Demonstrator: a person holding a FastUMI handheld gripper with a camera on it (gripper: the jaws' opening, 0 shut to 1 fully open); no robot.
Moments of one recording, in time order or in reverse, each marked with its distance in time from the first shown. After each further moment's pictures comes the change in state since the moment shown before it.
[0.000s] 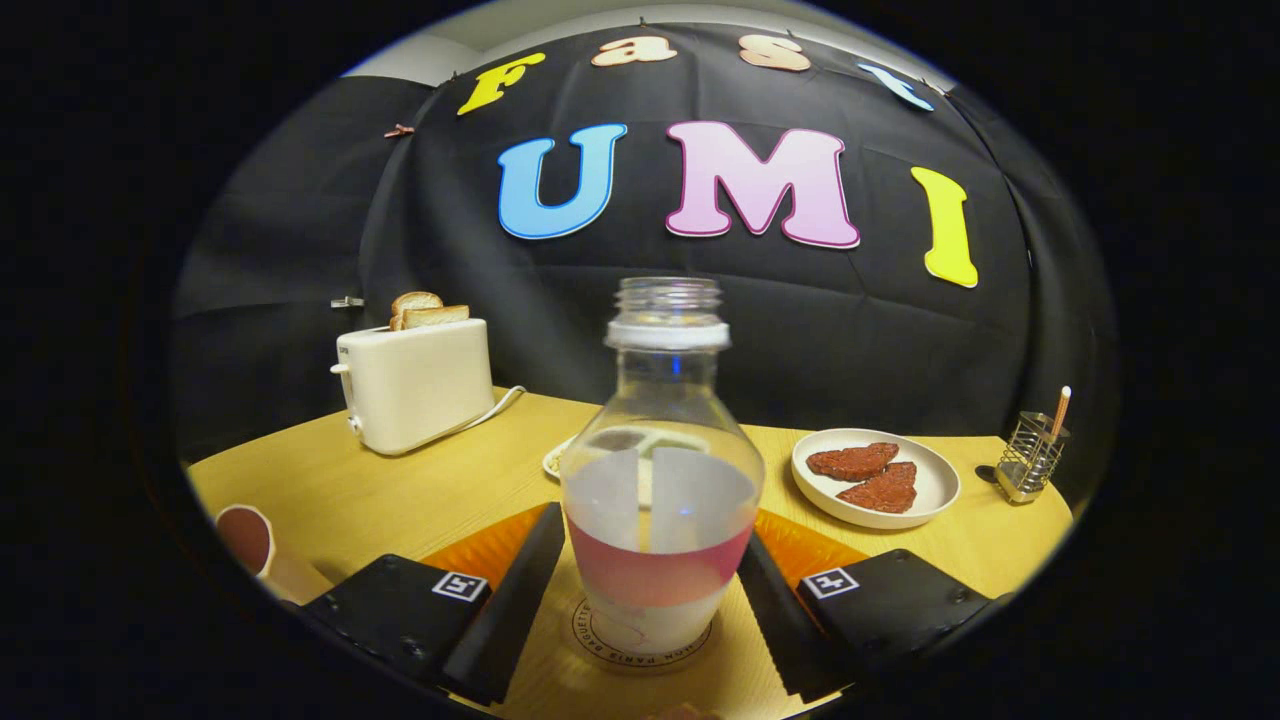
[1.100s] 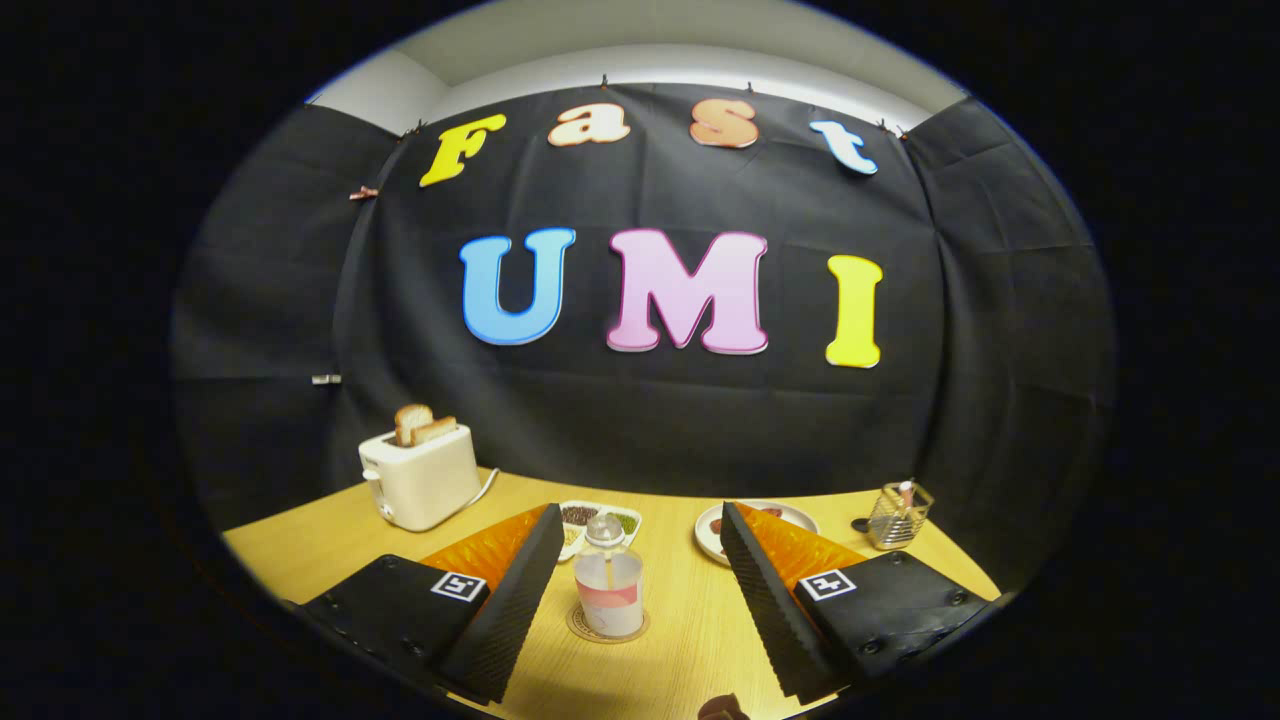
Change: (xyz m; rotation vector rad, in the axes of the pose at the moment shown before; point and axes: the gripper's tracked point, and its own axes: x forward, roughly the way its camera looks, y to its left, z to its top) arm -0.182 -0.037 0.175 0.029 -0.162 -0.234
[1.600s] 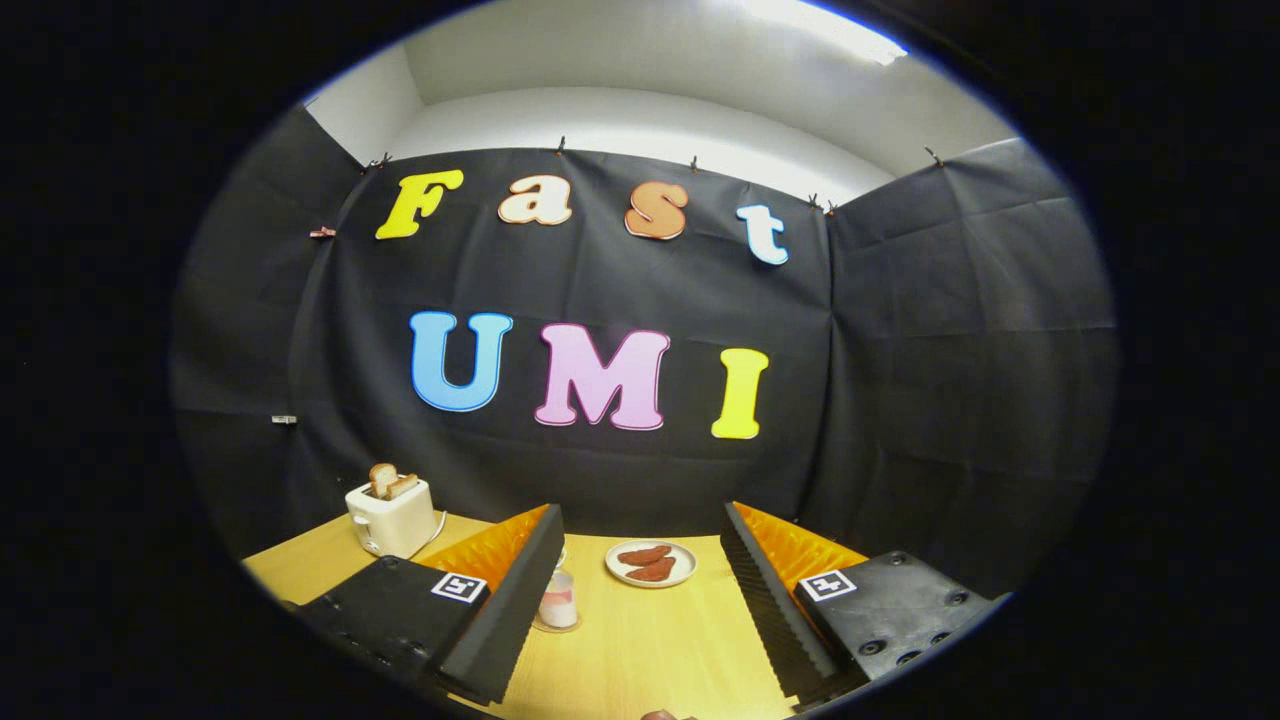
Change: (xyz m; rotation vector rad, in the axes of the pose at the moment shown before) arm -0.165 -0.037 0.116 -0.072 -0.080 -0.227
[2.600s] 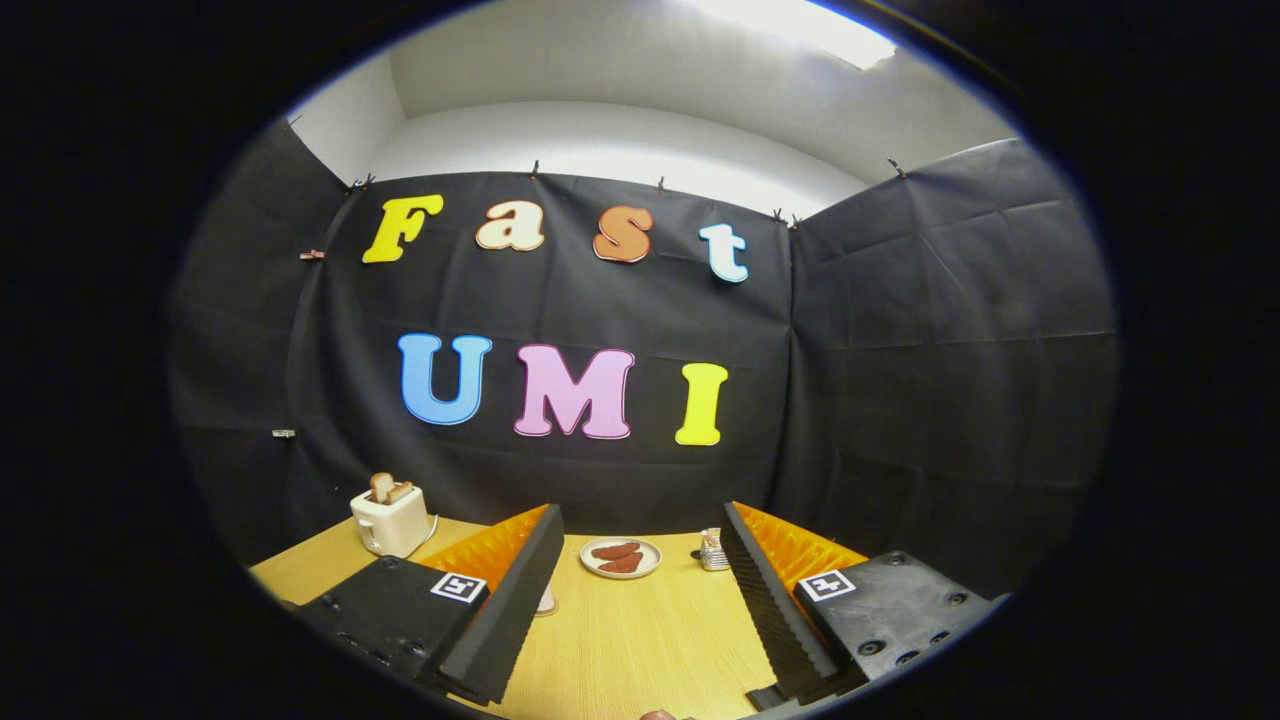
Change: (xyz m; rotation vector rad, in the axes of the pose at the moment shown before) arm -0.060 -0.041 0.026 0.045 -0.019 -0.018
